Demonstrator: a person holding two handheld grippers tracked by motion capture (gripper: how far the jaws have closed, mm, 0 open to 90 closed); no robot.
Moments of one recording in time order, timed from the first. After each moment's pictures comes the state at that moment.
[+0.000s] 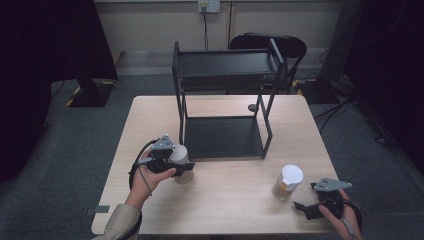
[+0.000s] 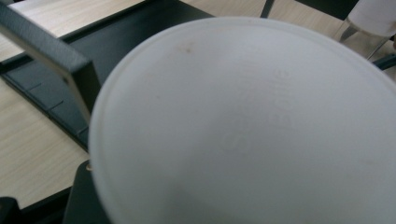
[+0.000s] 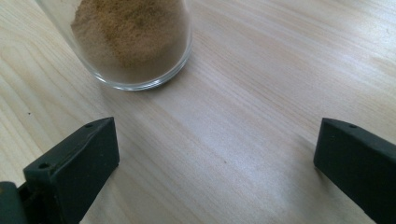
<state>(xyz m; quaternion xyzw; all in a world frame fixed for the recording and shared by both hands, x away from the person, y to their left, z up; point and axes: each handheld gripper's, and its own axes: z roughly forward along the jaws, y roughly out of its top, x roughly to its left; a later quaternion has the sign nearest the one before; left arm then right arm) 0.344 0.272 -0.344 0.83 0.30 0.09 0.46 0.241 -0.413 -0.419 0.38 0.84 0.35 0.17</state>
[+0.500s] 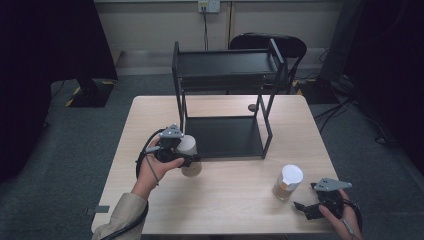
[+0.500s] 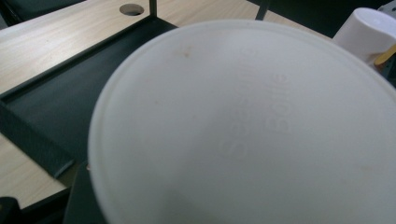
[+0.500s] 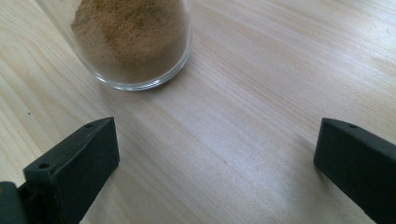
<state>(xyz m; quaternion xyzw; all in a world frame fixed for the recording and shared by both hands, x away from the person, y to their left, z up) 0.362 0.249 -0.310 0.83 0.29 0.08 0.46 0.241 -0.413 -0.419 0.38 0.84 0.35 0.17</state>
